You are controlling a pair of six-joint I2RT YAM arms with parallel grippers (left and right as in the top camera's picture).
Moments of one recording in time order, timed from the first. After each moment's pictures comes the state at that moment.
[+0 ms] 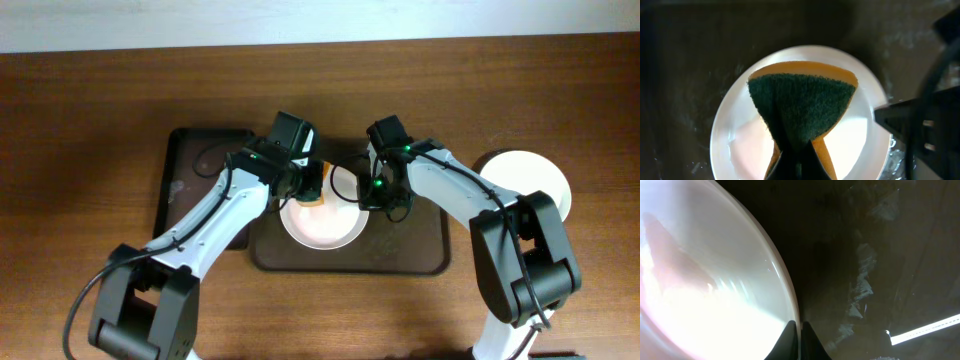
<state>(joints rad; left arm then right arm) -0.47 1.77 1.25 -0.59 0.14 -0.34 0.36 1.94 1.23 -0.70 -0.25 0.34</state>
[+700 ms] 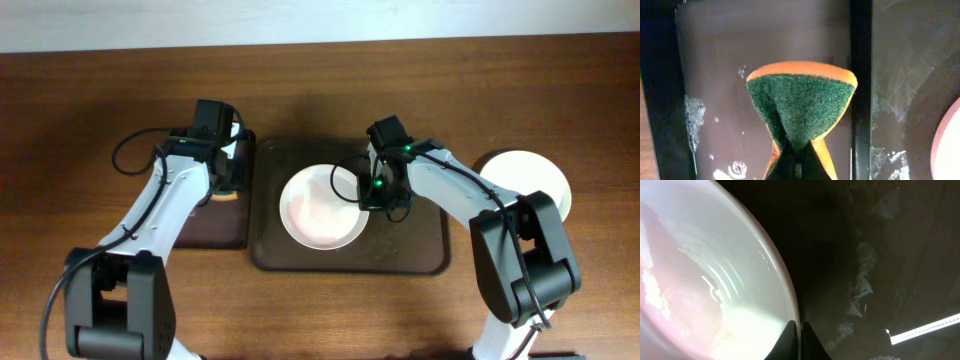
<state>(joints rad) -0.16 1.76 1.24 -0.73 -0.13 -0.02 0.36 1.94 1.23 -0.70 -0.25 0.34</state>
